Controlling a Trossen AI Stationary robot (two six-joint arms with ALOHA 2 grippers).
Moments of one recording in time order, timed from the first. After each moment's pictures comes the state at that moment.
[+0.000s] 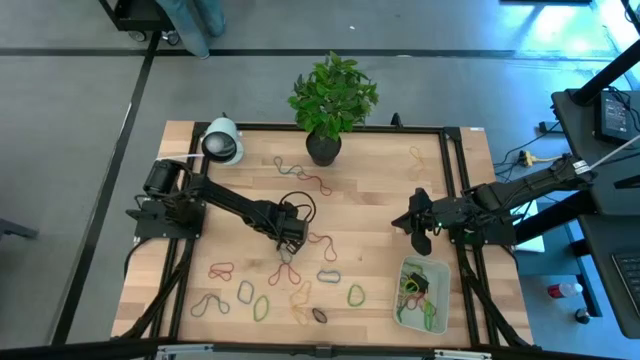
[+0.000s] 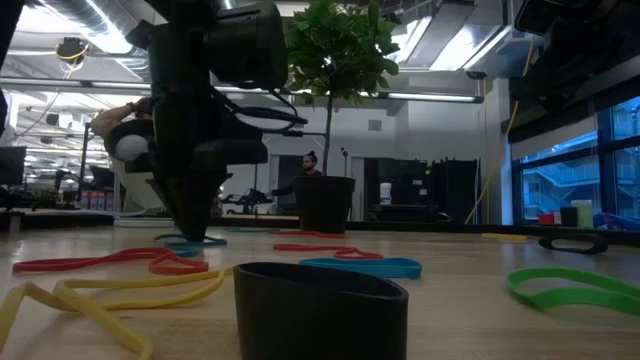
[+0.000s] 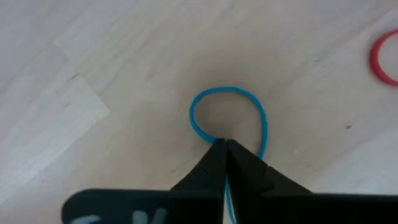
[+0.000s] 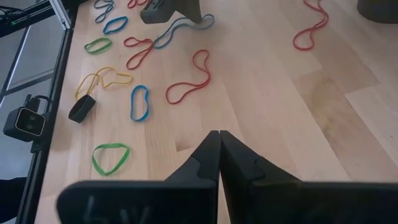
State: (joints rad) left arm -0.18 1.82 1.03 -0.69 -0.17 -1.10; right arm 0.33 0.77 0.55 -0.43 0.26 0.55
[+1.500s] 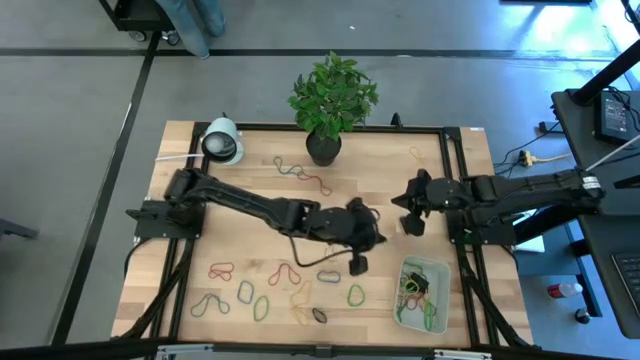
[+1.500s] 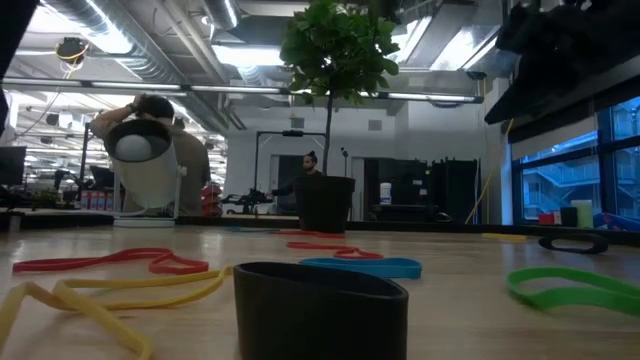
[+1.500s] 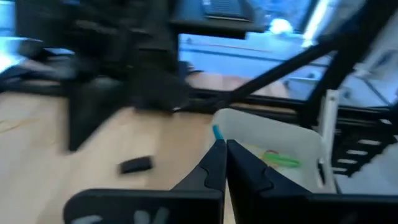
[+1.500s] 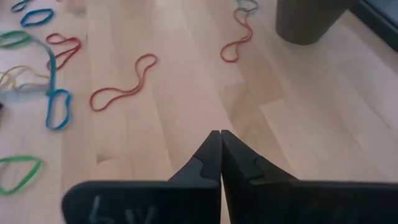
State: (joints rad) left arm -0.22 1.98 1.73 -0.13 -0.20 -0.23; right arm 0.08 0.76 0.56 -0.48 0.25 0.31
